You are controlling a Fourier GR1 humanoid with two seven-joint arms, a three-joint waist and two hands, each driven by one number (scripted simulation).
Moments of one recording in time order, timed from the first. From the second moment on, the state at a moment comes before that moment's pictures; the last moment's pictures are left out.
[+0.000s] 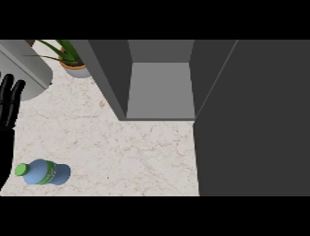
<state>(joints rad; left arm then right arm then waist) -0.02 0.13 0.03 -2.10 0.01 0.02 0.03 -0.01 -0.13 0.03 -2.10 0.00 0.01 0.00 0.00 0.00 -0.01</state>
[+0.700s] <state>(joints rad) 0.36 0.02 -0.04 -2.24 0.22 0.06 0.16 0.24 -0.07 0.07 -2.23 -0.28 0.10 0.16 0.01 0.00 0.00</state>
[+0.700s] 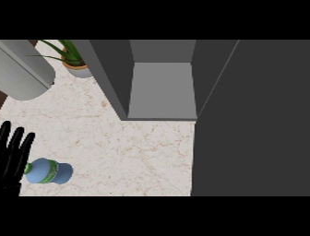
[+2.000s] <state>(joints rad) 0.77 0.00 0.14 -2.25 0.44 -0.24 -0.06 0.51 -0.04 0.08 -2.27 -0.35 0.28 0.04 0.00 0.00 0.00</state>
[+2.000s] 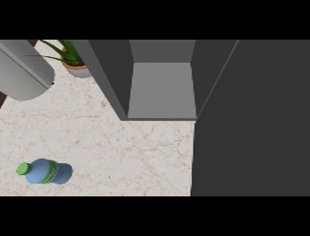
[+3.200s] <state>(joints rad) 0.45 0.08 0.38 -1.69 0.32 -0.33 -0.24 0.60 -0.02 0.12 -2.24 -0.28 0.35 -0.08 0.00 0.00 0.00</state>
